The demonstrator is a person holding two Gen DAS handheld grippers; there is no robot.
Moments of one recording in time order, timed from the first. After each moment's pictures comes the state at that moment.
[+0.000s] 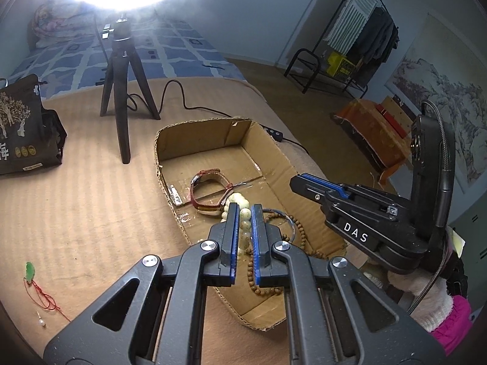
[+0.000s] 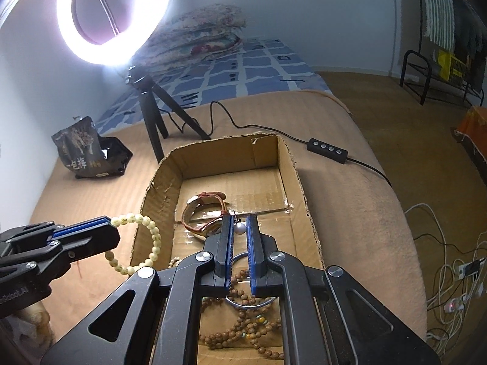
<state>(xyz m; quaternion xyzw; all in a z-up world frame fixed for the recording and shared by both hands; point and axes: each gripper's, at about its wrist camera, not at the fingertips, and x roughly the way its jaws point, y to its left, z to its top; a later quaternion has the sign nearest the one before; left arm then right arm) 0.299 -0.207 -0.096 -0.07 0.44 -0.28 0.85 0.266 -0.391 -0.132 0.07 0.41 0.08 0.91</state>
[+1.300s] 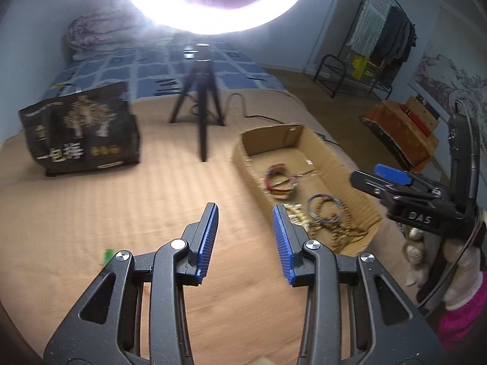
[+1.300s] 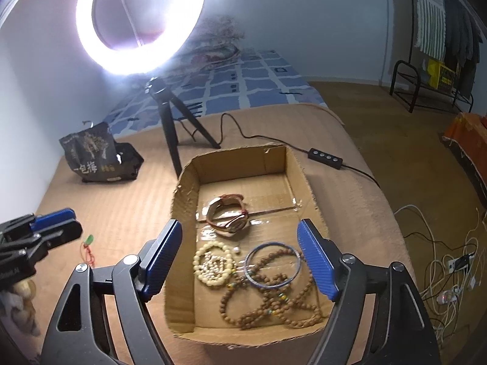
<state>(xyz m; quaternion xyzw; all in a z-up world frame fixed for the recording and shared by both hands) 0.267 -0.108 -0.069 -0.03 0.42 -0.21 0.88 0.237 -0.359 -0.100 0.05 0.39 0.06 0.92</state>
